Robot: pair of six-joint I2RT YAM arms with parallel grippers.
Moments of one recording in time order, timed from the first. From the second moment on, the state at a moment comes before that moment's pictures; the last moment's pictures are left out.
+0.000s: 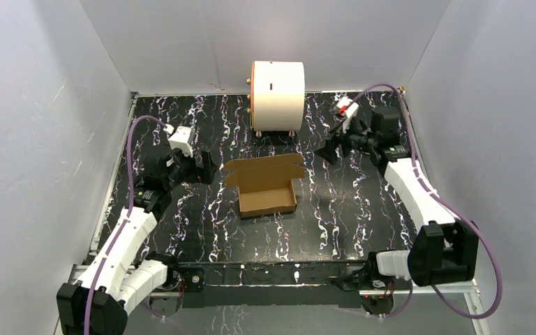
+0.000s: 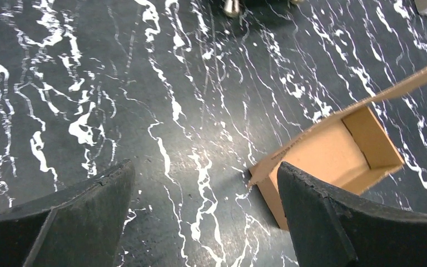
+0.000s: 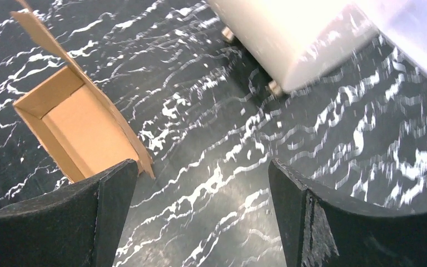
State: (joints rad) left arm -0.22 0.89 0.70 -0.23 0.17 -0.10; right arm 0.13 1.26 0.96 -0.20 -0.77 -0.32
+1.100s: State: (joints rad) left arm -0.28 1.22 0.94 -0.44 0.46 0.07; right arm 0.47 1.61 1.27 -0.66 -0.66 -0.74
